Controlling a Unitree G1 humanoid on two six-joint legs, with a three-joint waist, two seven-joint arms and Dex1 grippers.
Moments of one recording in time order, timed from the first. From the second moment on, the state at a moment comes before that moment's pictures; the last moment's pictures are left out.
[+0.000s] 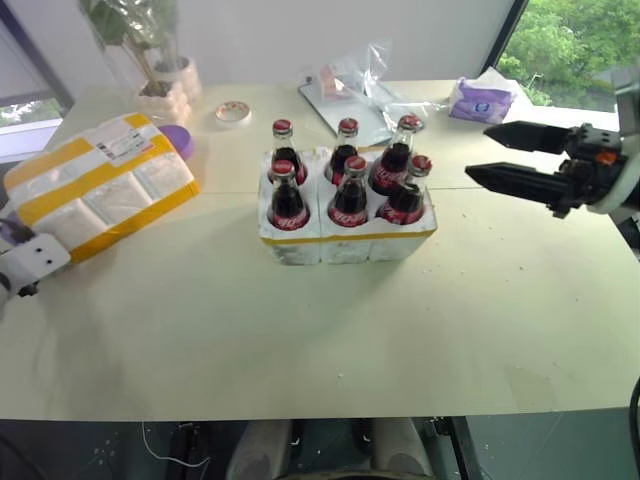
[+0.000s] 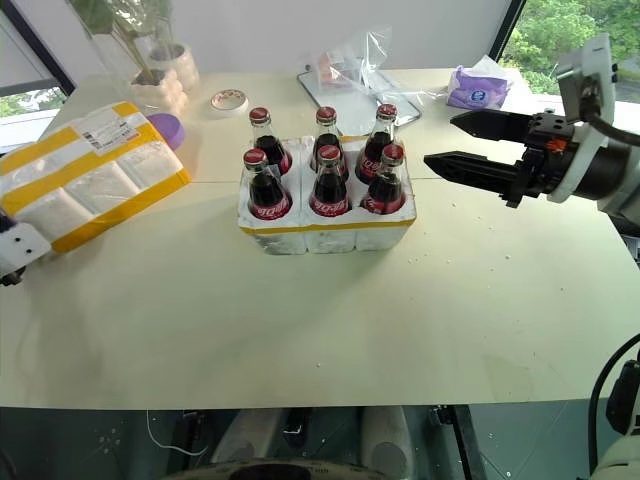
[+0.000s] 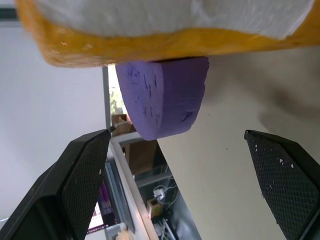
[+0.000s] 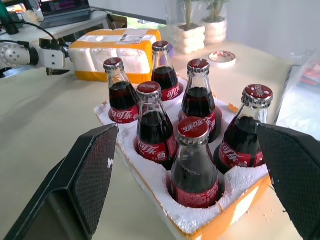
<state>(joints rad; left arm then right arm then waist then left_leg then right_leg) -0.36 1.09 -0.02 0.81 0.43 -0.08 -0.20 -0.61 -1.04 -0.35 -0.17 0.91 0.92 0.96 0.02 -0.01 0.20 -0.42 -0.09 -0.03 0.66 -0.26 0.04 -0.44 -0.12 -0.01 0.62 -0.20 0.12</state>
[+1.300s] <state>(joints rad) -0.64 1.06 0.06 0.02 0.22 0.11 -0.47 -0.39 -1.07 -0.40 -0.05 0.73 0.82 0.94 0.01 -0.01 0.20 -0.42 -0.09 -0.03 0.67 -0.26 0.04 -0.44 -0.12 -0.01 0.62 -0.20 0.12</state>
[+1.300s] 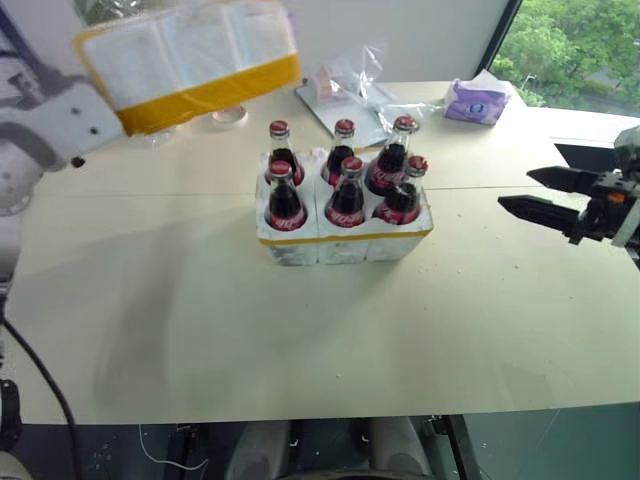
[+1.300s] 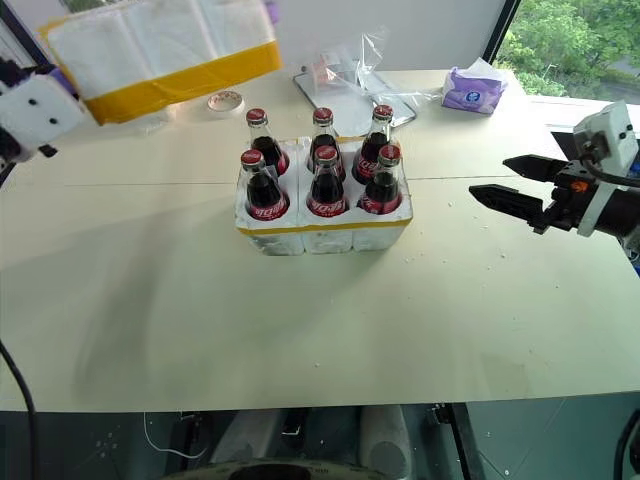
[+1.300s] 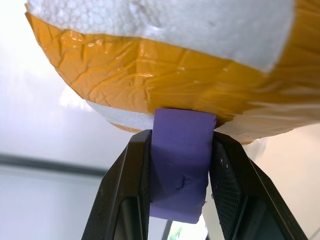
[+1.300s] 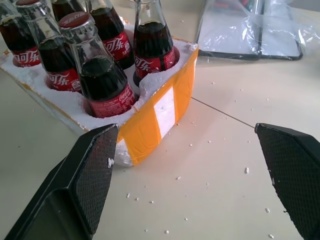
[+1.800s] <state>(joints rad) -0.70 0.98 0.06 -0.29 0.12 0.20 -0.64 -0.42 -1.04 -0.38 -0.01 0.69 0.81 0.91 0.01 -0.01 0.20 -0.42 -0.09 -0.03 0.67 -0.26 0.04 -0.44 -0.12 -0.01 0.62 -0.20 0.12</state>
